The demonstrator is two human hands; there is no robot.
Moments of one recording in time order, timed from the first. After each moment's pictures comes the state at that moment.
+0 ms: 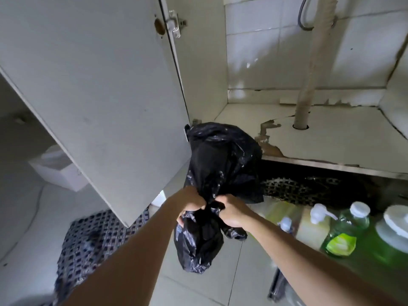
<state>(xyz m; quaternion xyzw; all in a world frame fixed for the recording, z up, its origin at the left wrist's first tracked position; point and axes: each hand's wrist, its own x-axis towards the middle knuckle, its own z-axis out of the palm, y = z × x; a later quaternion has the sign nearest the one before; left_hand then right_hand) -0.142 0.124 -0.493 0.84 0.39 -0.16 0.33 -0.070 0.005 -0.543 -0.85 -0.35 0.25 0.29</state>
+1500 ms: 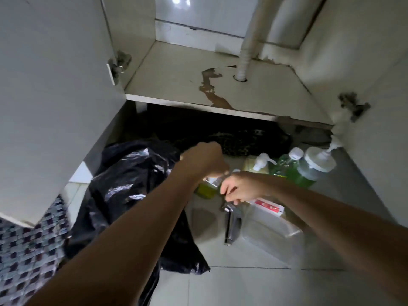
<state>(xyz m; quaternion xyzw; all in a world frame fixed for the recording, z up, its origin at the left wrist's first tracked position) -0.089 0.081 -0.520 0.96 0.04 -0.13 0.25 -0.053 -0.060 -0.565 -0.89 -0.25 0.38 0.08</state>
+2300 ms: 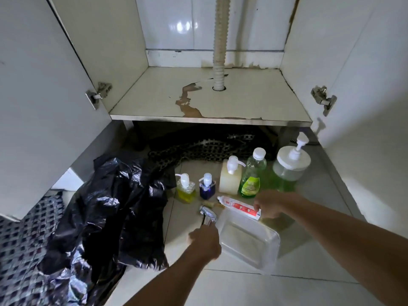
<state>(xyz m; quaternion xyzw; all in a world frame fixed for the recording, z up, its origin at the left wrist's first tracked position) -0.150 -0.085 -0.657 0.94 0.14 -0.29 0.11 -0.016 -0.238 -0.621 -0.89 -0.27 0.33 -0.15</state>
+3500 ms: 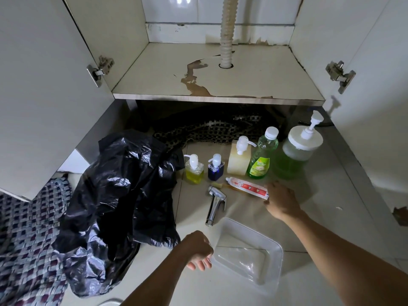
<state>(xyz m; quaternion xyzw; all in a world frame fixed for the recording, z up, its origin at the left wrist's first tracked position) -0.207 -0.034 -0.680 0.78 0.23 -0.42 0.39 -0.049 -0.251 -0.711 -0.99 -0.11 0.09 0.03</state>
